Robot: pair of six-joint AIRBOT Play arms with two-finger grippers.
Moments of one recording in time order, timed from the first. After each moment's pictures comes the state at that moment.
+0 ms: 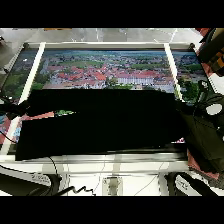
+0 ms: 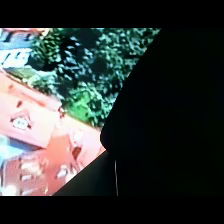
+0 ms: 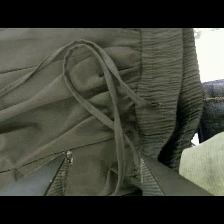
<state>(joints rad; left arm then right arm) 0.59 -1.72 1.32 1.35 -0.85 -1.49 -0.31 -1.09 0.80 -1.07 0.74 1.22</state>
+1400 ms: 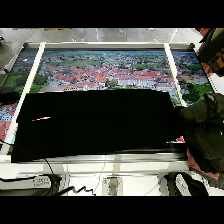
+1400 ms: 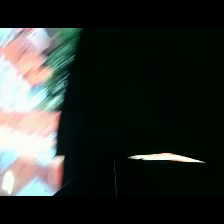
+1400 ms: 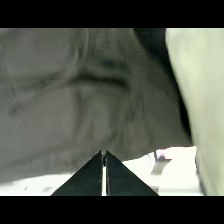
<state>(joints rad) 0.50 -1.47 1.47 1.48 -1.15 -1.18 -0.47 -0.77 0.72 -1.21 1.26 1.22</state>
